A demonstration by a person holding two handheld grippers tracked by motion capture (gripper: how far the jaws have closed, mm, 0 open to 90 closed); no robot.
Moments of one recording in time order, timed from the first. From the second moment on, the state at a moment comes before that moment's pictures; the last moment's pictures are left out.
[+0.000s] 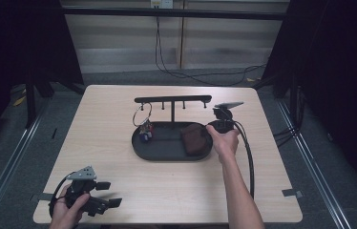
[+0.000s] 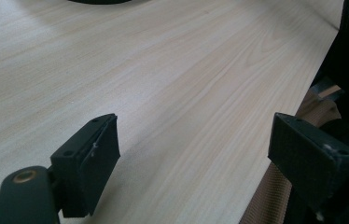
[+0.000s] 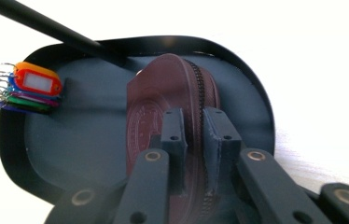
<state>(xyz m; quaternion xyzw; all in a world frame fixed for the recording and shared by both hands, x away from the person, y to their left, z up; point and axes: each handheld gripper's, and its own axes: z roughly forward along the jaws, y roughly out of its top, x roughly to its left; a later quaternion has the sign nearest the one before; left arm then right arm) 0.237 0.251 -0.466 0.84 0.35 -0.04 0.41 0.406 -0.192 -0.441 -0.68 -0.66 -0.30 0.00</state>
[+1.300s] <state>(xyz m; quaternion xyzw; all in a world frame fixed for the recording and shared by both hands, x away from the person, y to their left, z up) 0.238 0.258 -0.464 0.83 0.37 -0.02 0.43 0.368 -0.200 -0.404 -0.60 -0.71 -0.38 -0.06</state>
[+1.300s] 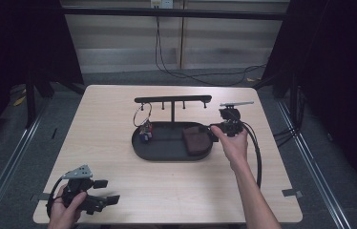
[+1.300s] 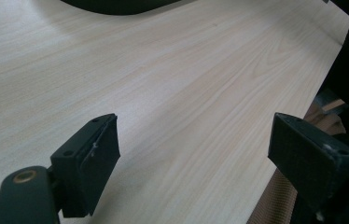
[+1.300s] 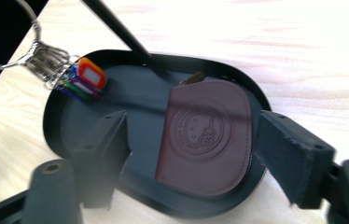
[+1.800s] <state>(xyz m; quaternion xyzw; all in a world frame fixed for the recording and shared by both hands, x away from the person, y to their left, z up) 0.239 0.260 -0.464 0.82 0.37 -0.02 0.43 0.327 -0.220 -0.422 -0.59 -0.70 -0.40 -0.06</state>
